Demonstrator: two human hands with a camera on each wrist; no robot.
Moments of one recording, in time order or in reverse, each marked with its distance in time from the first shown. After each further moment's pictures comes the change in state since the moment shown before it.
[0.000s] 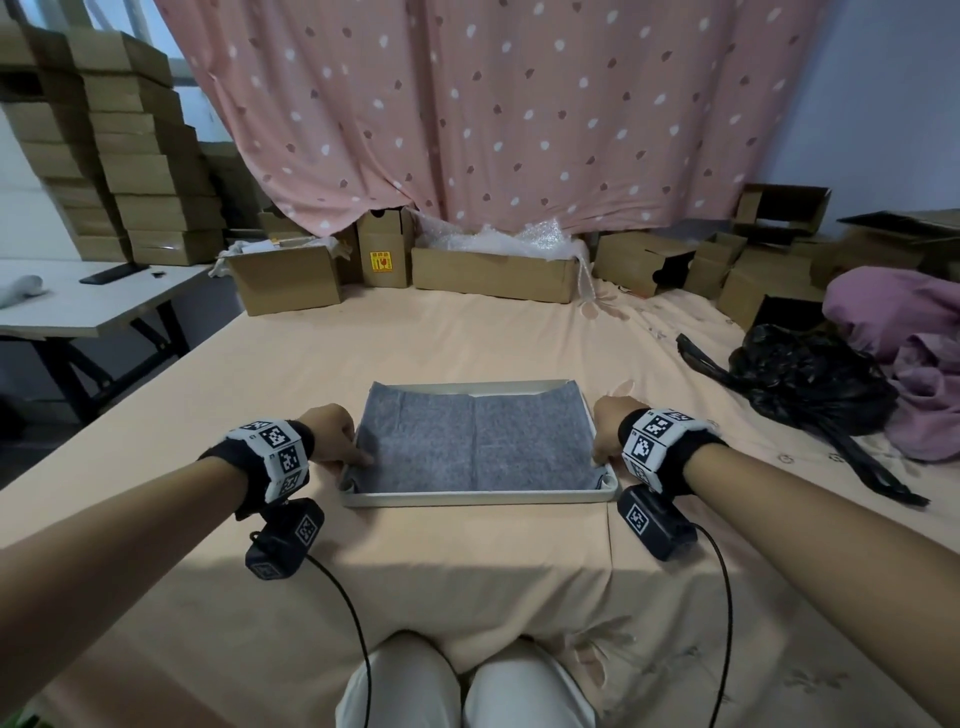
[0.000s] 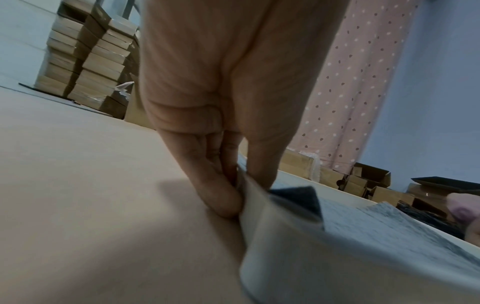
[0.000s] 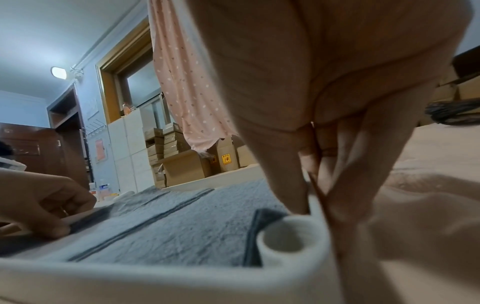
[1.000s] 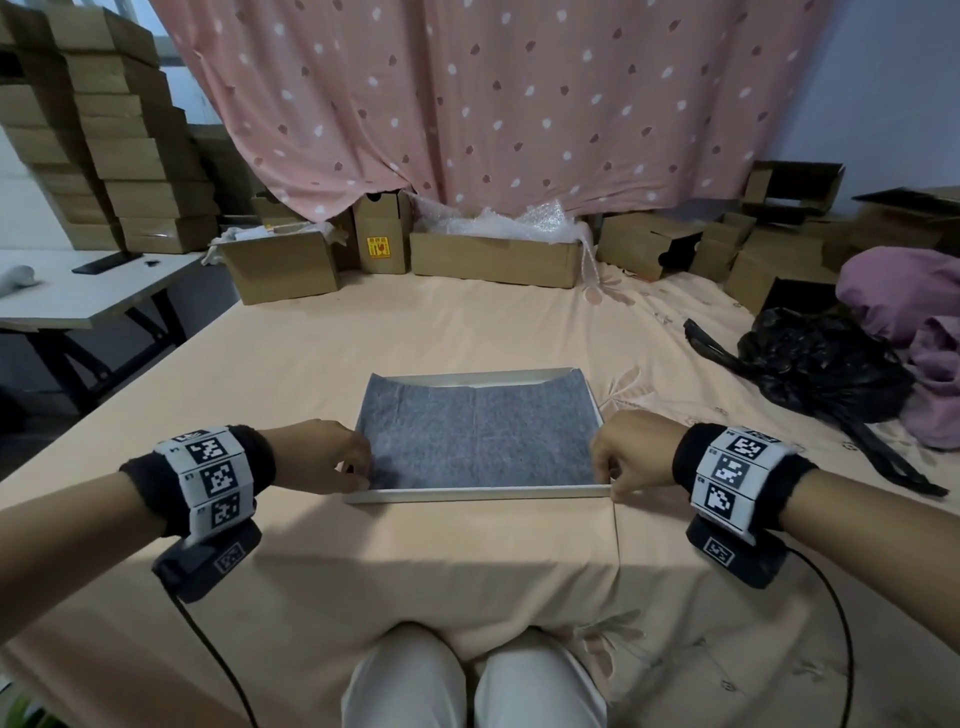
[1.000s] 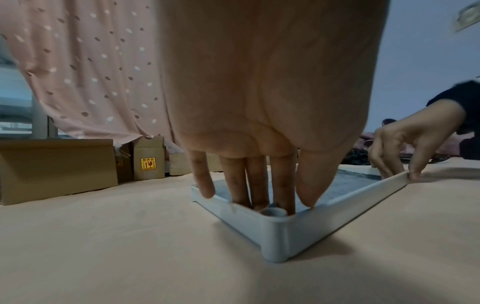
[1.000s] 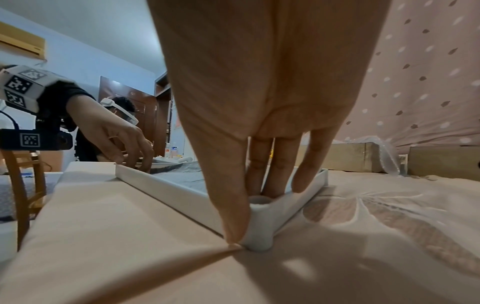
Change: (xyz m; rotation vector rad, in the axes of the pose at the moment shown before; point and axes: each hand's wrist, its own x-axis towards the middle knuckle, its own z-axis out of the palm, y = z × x) left_hand -0.039 -0.007 -0.002 0.393 -0.101 0.610; right_hand -0.020 0.027 0.014 -0.166 -0.034 -0.621
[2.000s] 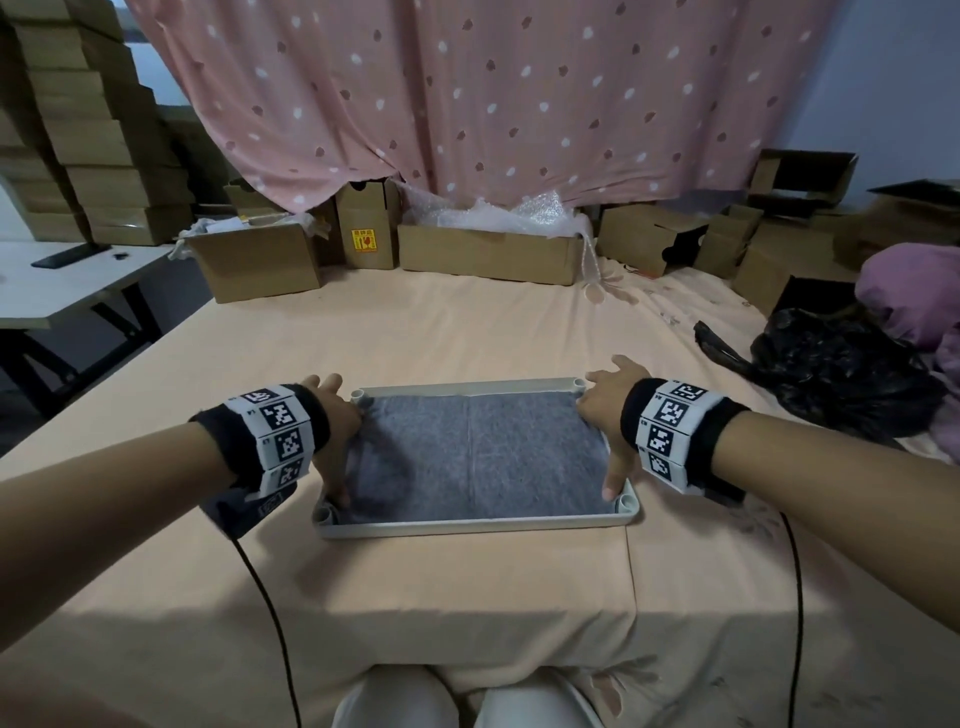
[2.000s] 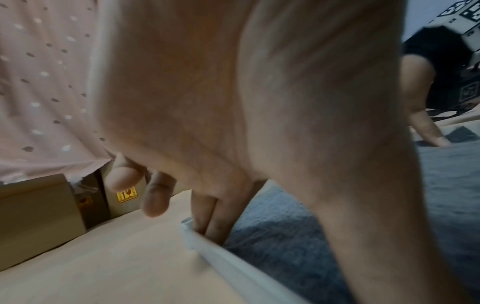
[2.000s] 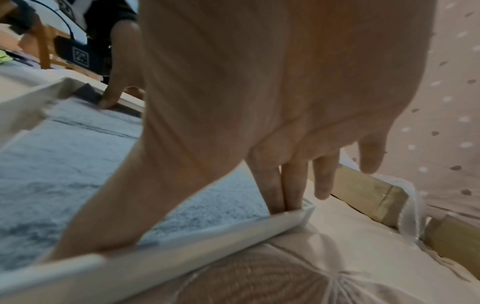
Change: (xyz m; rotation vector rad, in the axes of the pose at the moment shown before) left_hand 0.072 -0.010 -0.038 0.363 -0.332 -0.440; right_hand 0.073 0.015 -0.039 -0.538 -0.314 0.288
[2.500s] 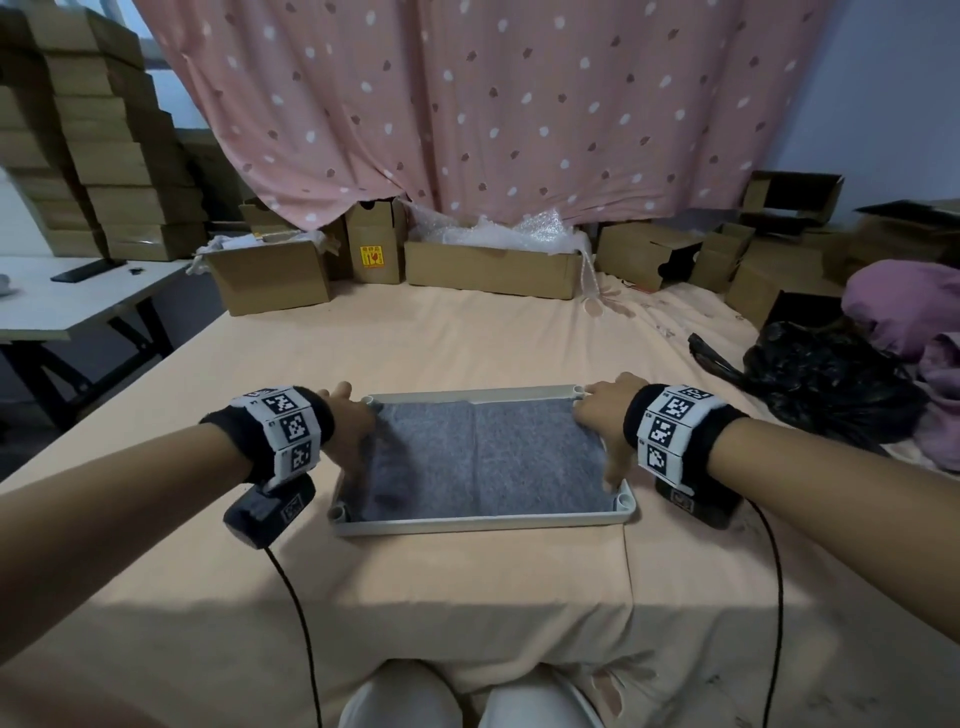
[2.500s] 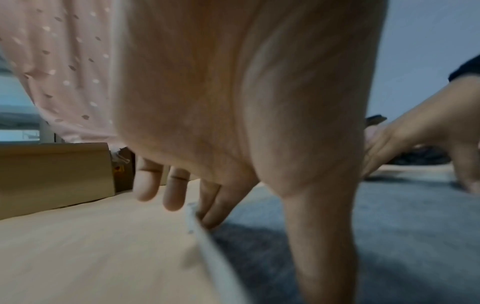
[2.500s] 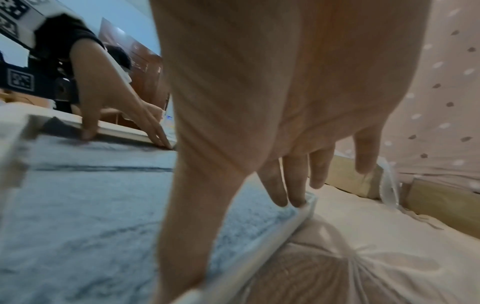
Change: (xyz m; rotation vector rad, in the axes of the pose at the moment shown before) left_hand -0.025 0.001 -0.008 -0.123 0.081 0.050; right_hand -0.007 -0.004 -0.005 0.178 0.089 0.034
